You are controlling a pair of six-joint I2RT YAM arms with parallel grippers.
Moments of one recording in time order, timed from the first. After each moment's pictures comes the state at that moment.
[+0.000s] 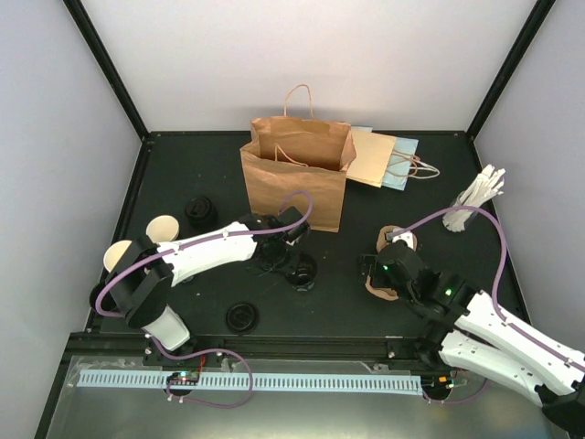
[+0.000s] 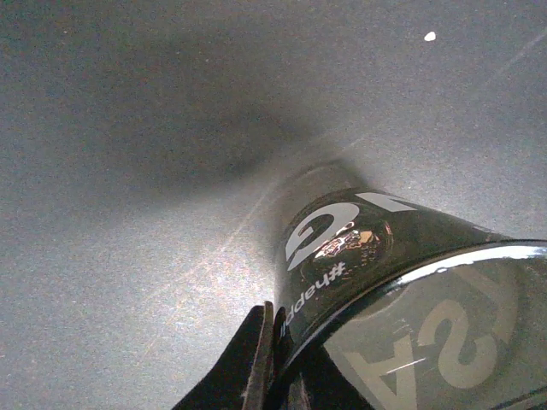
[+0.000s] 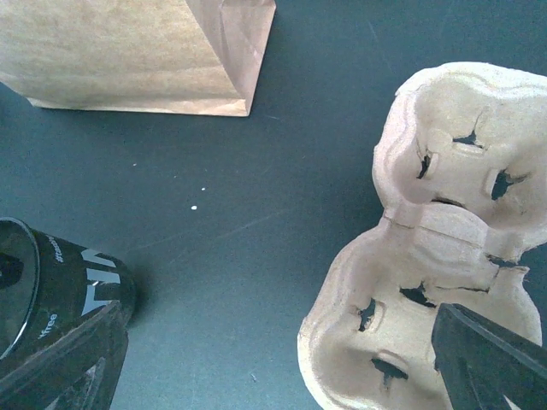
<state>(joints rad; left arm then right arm) -0.87 1.60 1.10 -0.79 0.06 -0.65 0.87 0.72 0.65 -0.78 0.36 0.76</state>
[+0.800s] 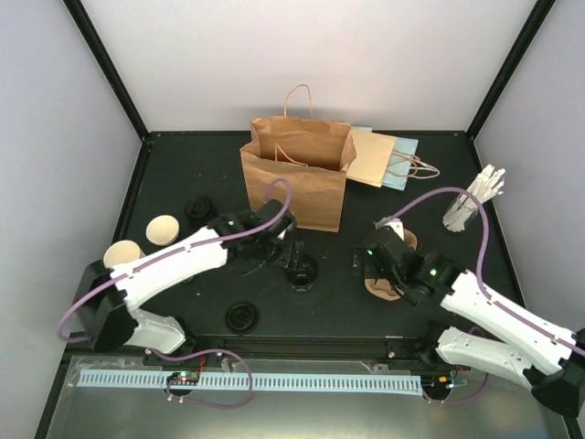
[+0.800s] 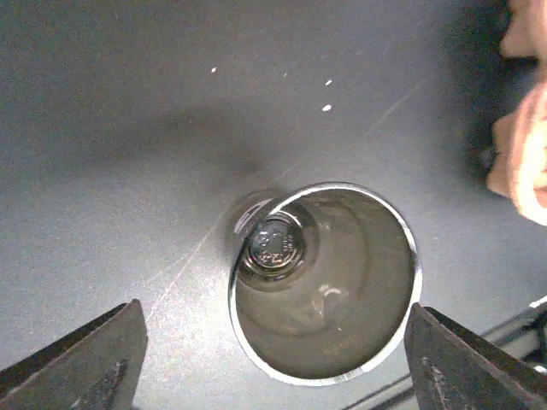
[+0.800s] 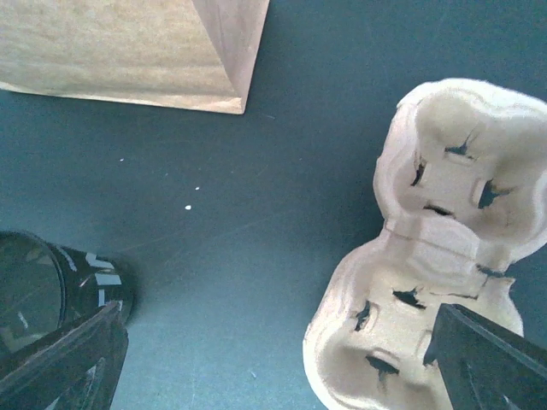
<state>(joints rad) -0.87 1.41 1.10 -0.81 0.04 -0.67 0.87 0.87 0.78 -0.85 0.36 0.76</state>
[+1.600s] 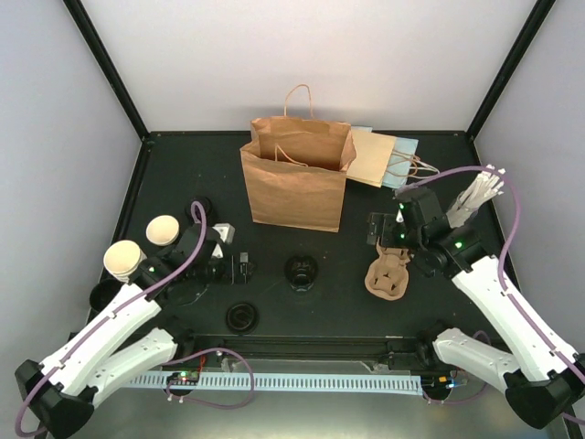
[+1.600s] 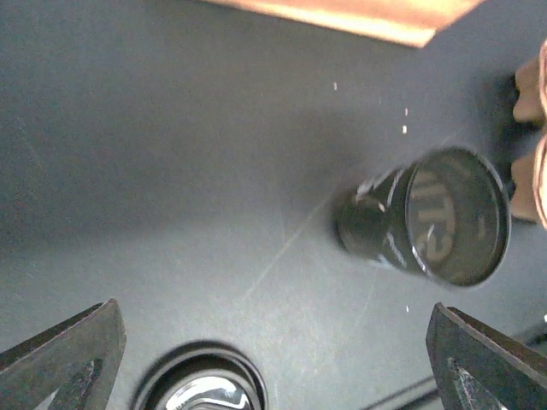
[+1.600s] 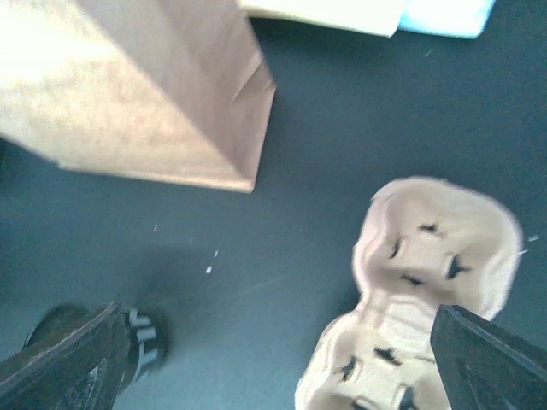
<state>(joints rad) -0.61 0.76 0.74 -0.83 0.06 -0.59 0.53 0.96 1.08 -0.94 0.16 0.52</state>
